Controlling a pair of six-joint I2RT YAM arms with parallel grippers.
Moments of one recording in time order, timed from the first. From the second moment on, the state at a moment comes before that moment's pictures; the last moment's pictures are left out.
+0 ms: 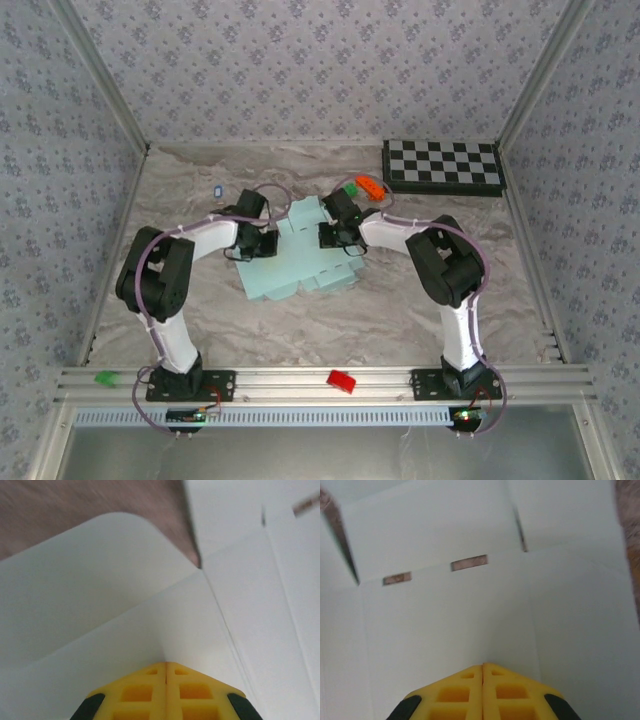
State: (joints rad) left arm -0.41 1.79 1.05 -0.46 0.19 -0.38; right arm 0.62 2.03 1.32 -0.27 -0.05 0.46
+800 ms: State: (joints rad) left arm -0.59 1.73 1.12 -0.45 0.17 -0.49; right arm 0.58 1.97 1.36 -0.35 -0.09 0.39
